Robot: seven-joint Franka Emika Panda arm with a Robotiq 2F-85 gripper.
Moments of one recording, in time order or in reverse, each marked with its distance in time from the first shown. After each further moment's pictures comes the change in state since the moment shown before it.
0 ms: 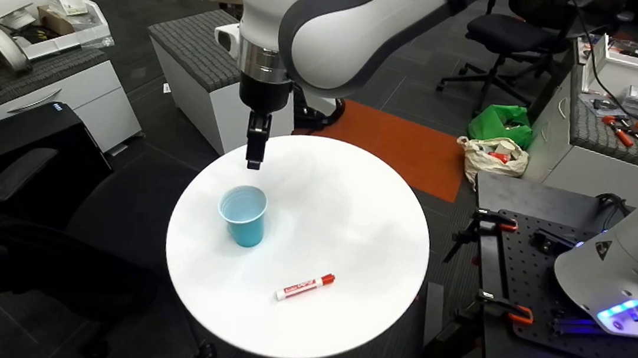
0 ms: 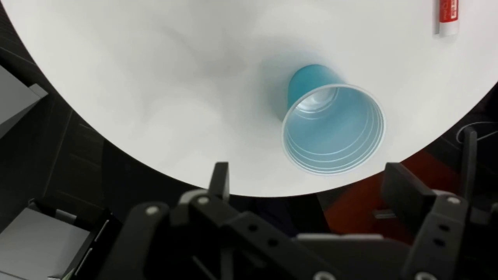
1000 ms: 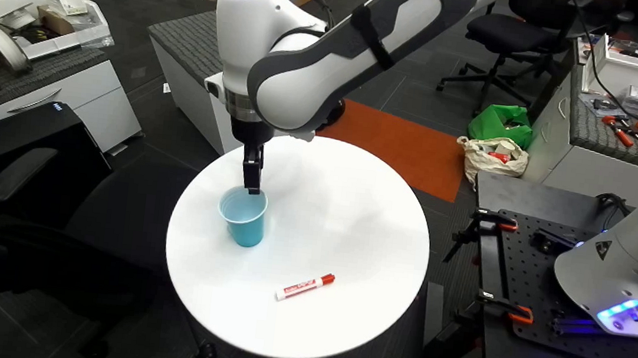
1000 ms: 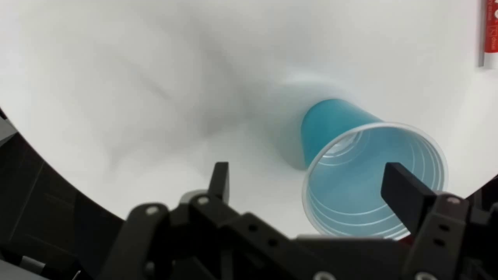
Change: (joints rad) arm -0.008 0.219 0.005 0.177 -0.043 -0.094 -0.009
